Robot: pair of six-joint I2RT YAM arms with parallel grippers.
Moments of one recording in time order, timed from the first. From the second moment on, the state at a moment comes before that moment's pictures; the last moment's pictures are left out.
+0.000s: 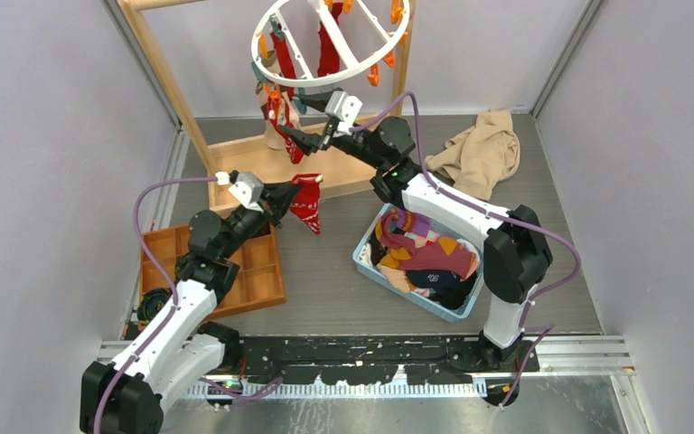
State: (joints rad) left arm -0.32 0.85 0.51 0.59 0.44 -0.08; right arm 0.74 1.82 1.50 0.79 -0.46 -0.21
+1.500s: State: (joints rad) left arm -0.32 0.93 0.54 0.70 0.45 -0.18; right arm 0.73 1.60 1.43 0.57 -0.38 -0.17
